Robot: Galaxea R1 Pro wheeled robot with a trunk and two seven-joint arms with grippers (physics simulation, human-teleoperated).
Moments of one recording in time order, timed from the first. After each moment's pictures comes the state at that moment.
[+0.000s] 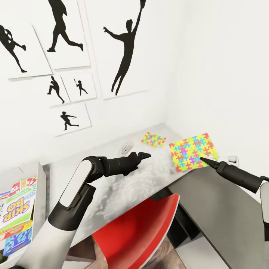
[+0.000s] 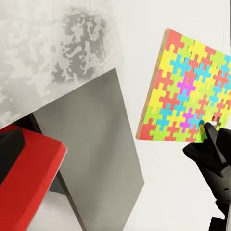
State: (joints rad) left arm -0.74 -0.07 -0.39 -1.60 1.69 0.75 0.82; right arm -0.55 -0.24 -0.51 -1.48 -0.38 1.04 0.86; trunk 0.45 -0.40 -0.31
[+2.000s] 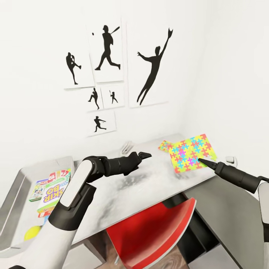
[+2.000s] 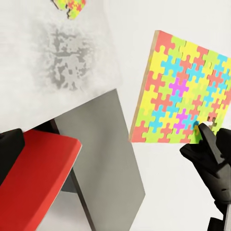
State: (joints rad) left arm -0.74 -0.07 -0.39 -1.60 1.69 0.75 0.82; right arm -0.55 -0.24 -0.49 -1.49 -0.38 1.04 0.85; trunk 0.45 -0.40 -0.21
